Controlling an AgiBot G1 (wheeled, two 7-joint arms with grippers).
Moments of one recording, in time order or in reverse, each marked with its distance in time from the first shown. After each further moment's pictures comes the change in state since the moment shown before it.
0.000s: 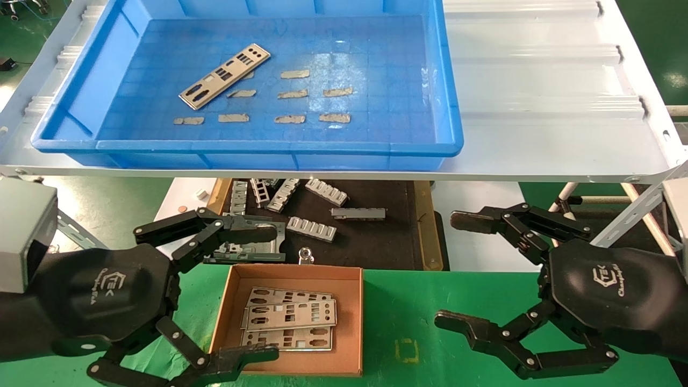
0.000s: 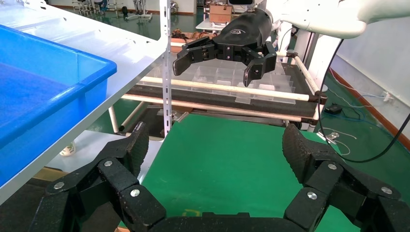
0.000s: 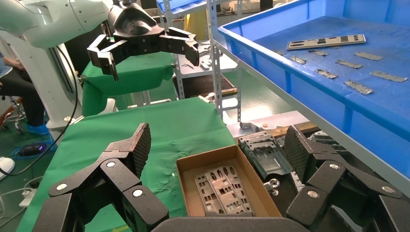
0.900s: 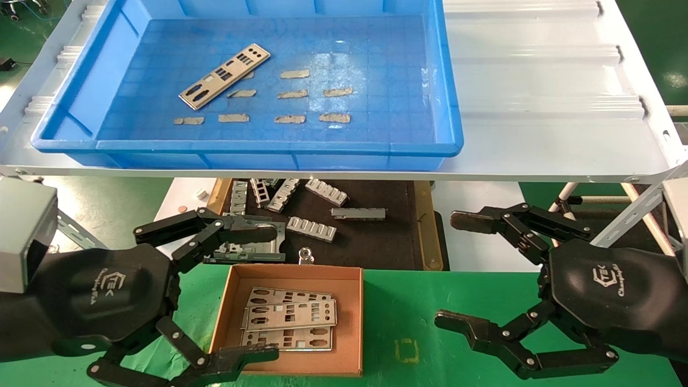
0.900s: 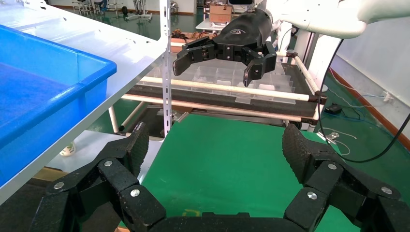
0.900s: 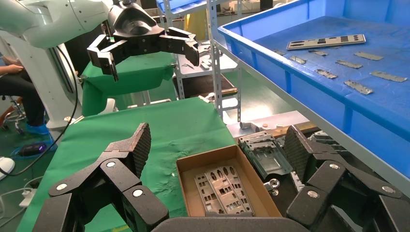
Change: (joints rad) left arm 0.000 0.000 0.000 0.000 0.000 0.000 0.000; right arm 0.000 0.000 0.000 0.000 0.000 0.000 0.000
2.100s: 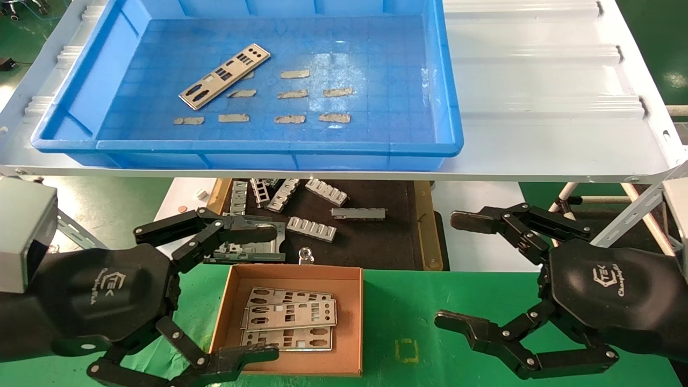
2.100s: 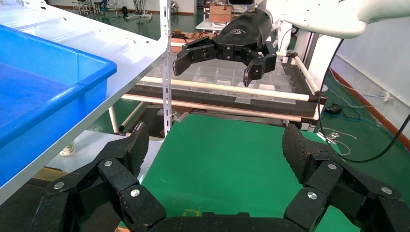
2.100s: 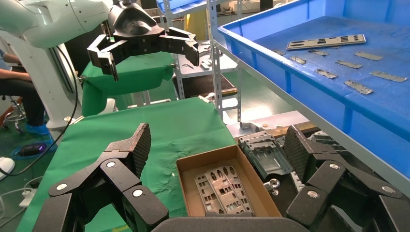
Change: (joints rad) left arm 0.000 0.000 0.000 0.000 0.000 0.000 0.000; right arm 0.000 0.000 0.000 0.000 0.000 0.000 0.000
